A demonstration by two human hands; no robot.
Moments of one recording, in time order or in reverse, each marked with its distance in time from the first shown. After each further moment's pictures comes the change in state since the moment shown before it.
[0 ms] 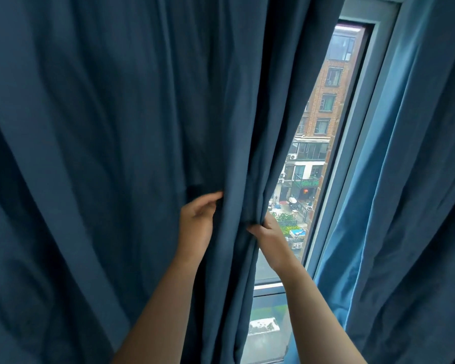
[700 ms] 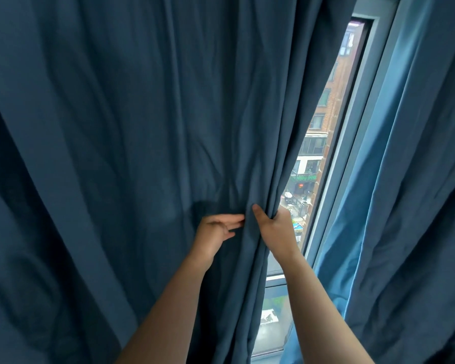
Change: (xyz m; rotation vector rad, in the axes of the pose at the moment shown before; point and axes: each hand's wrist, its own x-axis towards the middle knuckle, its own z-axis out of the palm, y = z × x) left_hand -0.010 -0.015 -0.006 0.018 -0.326 -0.380; right_hand -0.002 -0.006 0.006 -0.173 0.325 -0.054
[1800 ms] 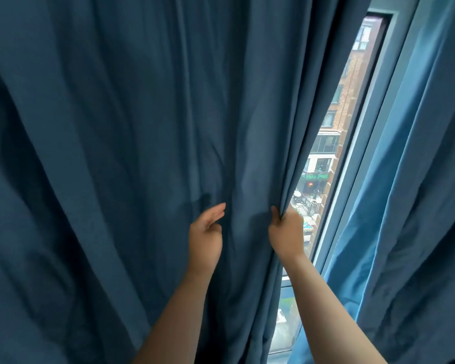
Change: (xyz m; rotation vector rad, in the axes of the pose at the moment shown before) left_hand -0.008 -0.011 -0.014 0.103 0.362 0.259; right_hand 0.012 0.015 0.007 -0.459 0.194 -0.090
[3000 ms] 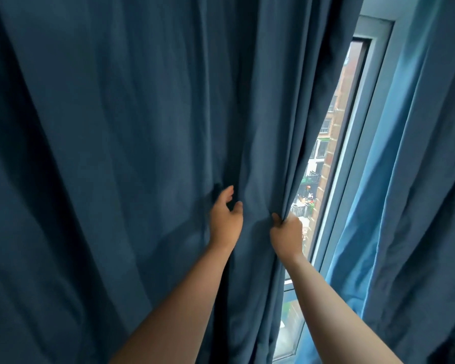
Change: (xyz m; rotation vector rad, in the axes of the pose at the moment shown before) left_hand 0.058 0.016 -0.004 0.091 -0.120 0.087; right_hand -0.008 -0.025 0.031 0.070 0.048 0.159
